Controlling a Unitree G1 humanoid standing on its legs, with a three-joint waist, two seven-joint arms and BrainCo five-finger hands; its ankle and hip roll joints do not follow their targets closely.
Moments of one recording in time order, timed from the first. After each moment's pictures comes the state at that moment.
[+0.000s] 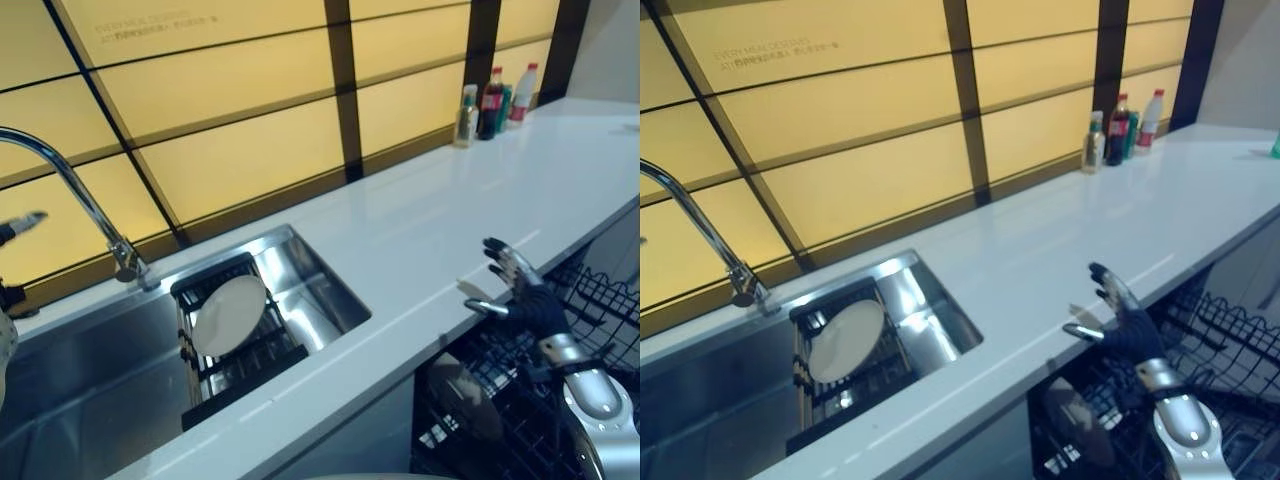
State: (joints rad) left arm 0.03 0.97 0.41 -0.02 0.33 0.00 0.55; right arm 0.20 -0.55 -0.08 -0.31 0.20 -0.10 0.08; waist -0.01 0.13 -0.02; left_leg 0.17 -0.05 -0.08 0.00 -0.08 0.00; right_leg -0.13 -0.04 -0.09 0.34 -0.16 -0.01
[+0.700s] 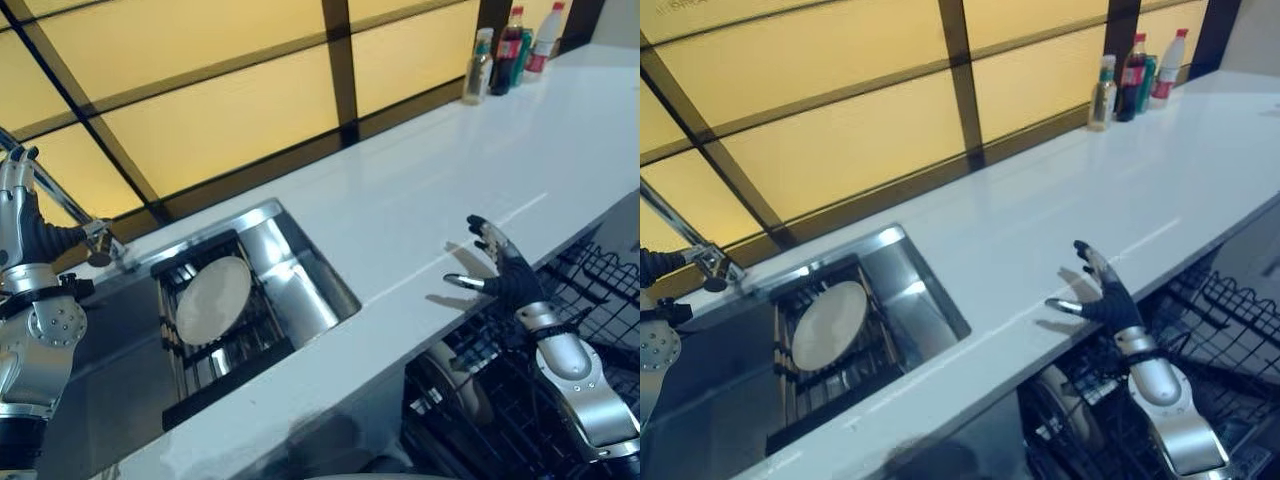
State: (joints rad) left arm -0.02 0.88 0.21 0.03 0.29 0.08 0.59; right arm 0.09 -0.69 0.01 -0.25 0.19 -0.05 -0.07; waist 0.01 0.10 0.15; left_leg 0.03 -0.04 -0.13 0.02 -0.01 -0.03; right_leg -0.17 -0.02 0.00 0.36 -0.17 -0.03
